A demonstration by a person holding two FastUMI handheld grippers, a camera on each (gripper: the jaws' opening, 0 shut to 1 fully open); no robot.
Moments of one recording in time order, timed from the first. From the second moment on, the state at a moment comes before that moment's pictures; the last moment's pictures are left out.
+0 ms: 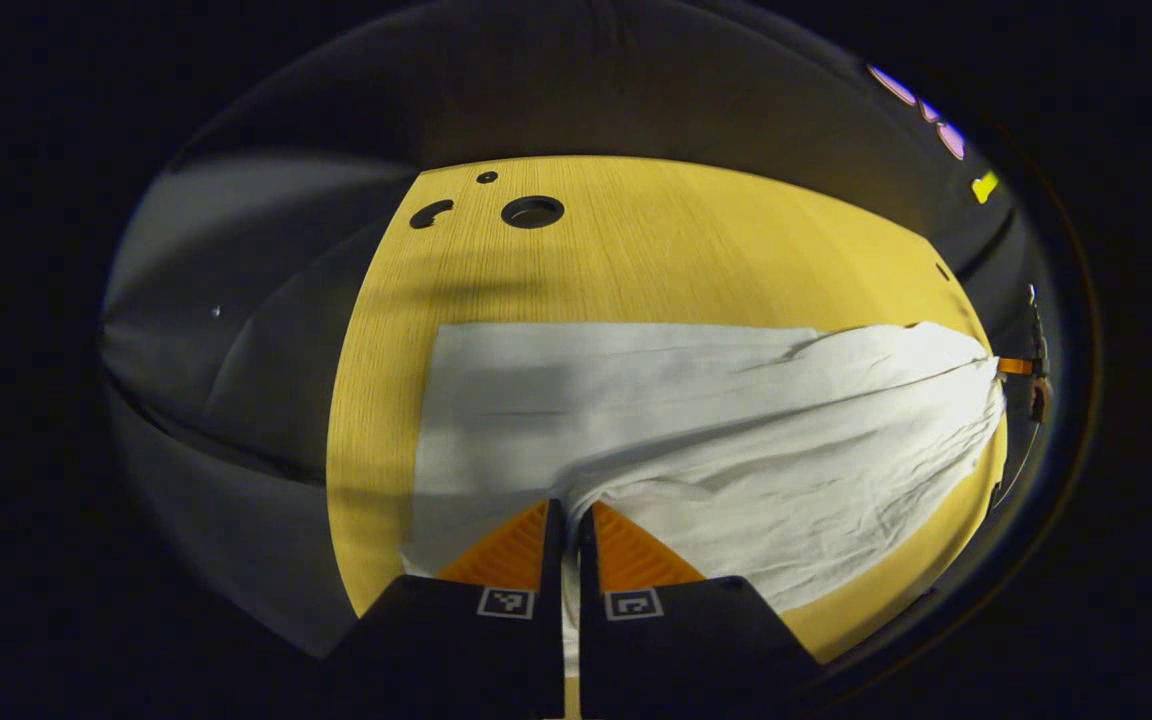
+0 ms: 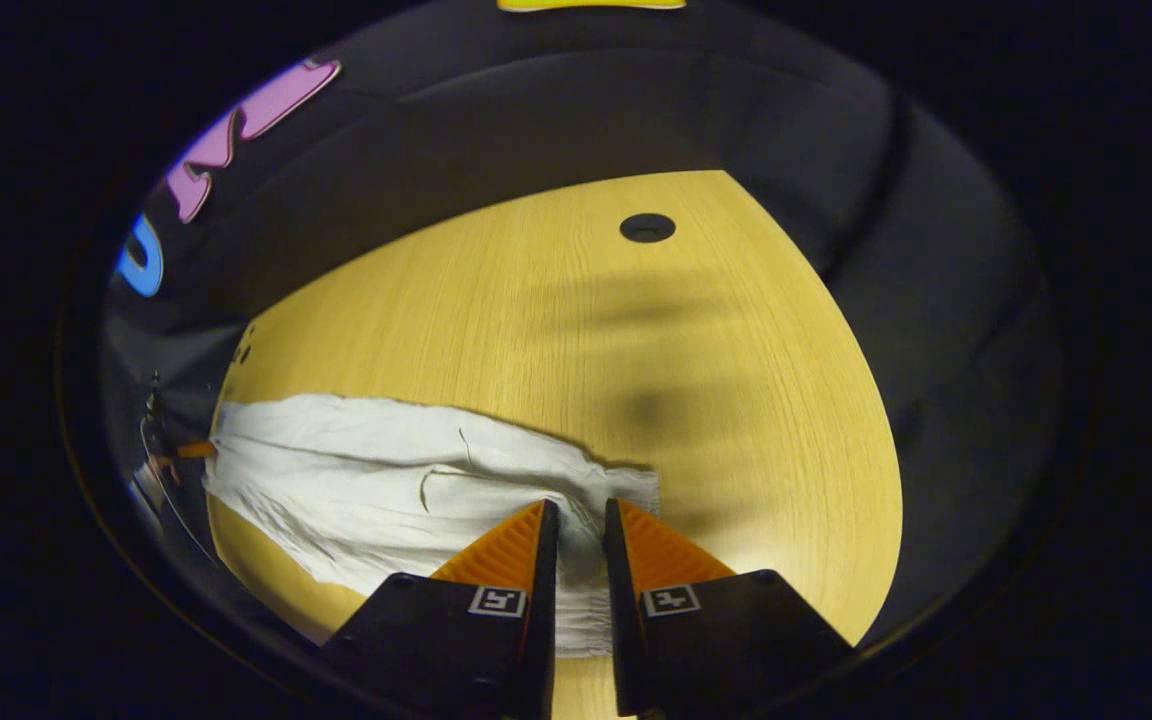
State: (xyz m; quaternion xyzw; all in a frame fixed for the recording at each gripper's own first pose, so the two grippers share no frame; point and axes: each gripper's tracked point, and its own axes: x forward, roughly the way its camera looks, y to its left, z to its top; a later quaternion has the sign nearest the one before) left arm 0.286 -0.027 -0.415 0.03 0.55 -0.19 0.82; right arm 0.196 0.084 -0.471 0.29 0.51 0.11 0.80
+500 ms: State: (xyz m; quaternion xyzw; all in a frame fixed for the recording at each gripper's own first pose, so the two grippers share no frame) left arm 0.244 -0.030 -0.343 -0.06 0.46 -0.19 0.87; right arm 0.128 0.028 -0.435 0.47 0.39 -0.09 0.78
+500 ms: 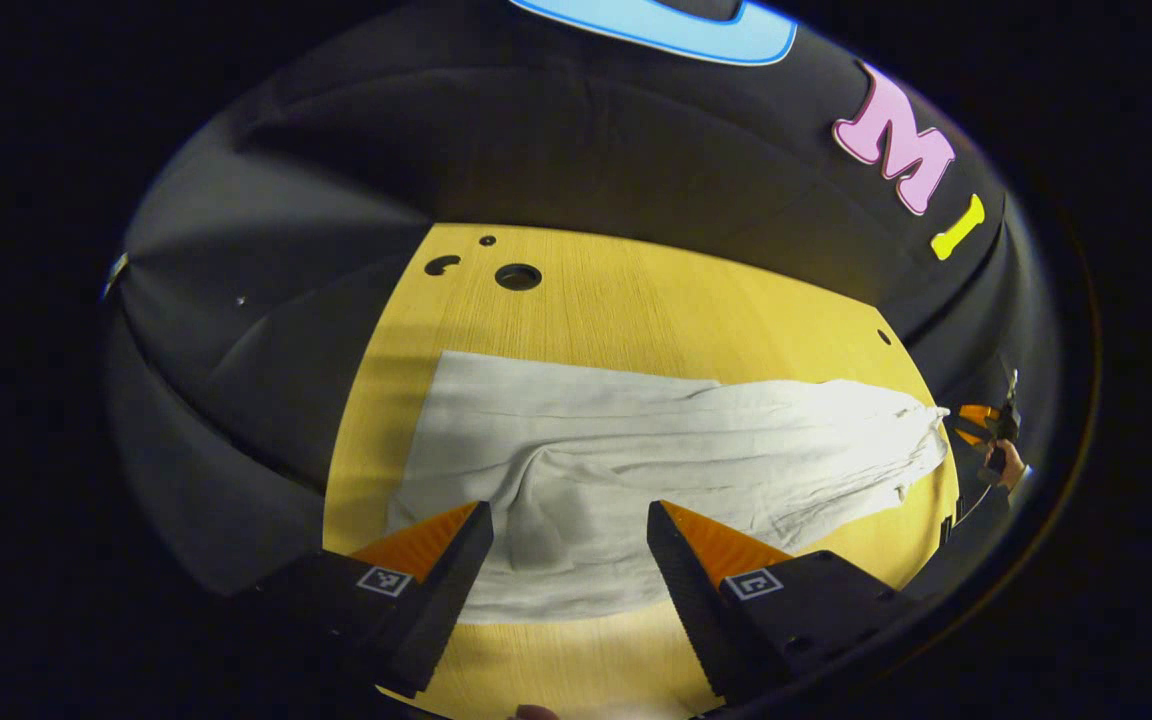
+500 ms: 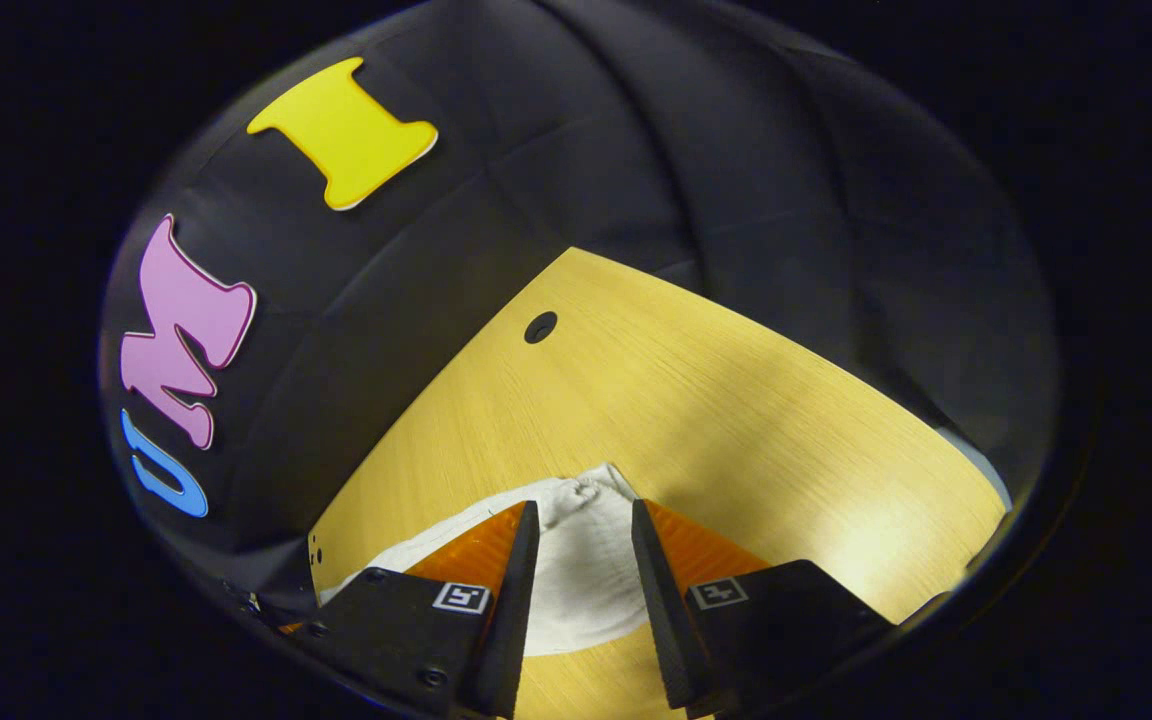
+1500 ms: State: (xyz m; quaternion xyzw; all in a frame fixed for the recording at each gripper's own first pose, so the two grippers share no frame) left arm 0.166 -0.023 -0.325 -0.23 0.43 -0.11 0.86; right arm 0.089 0.066 -0.484 0.49 0.42 -0.20 0.74
